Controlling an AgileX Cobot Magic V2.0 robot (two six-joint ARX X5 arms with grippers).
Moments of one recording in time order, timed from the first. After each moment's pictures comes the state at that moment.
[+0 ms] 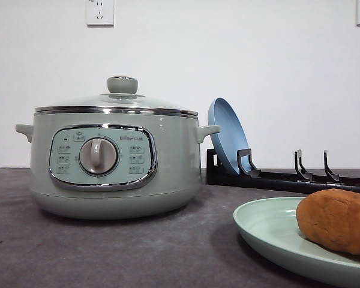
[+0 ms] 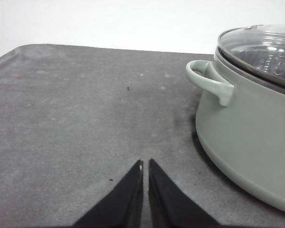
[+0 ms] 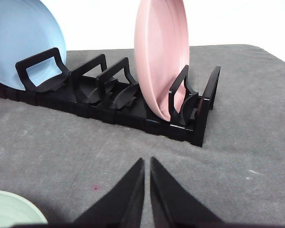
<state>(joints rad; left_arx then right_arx) -0.07 0.00 0.03 -0.18 -0.07 -0.07 -0.01 0.00 0.02 -0.16 0.06 0.07</state>
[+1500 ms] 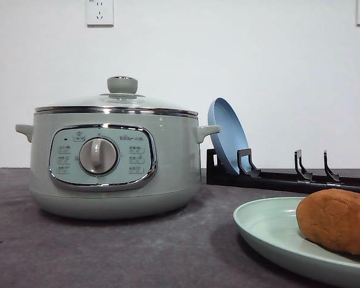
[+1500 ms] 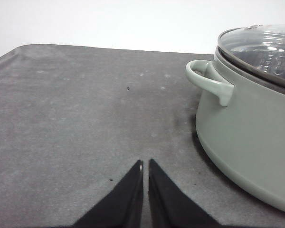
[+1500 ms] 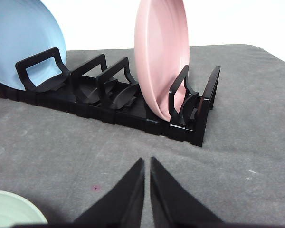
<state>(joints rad) -0.07 0.00 0.03 -0.18 -0.07 -0.07 -0.01 0.00 0.02 -0.16 0.06 0.07</state>
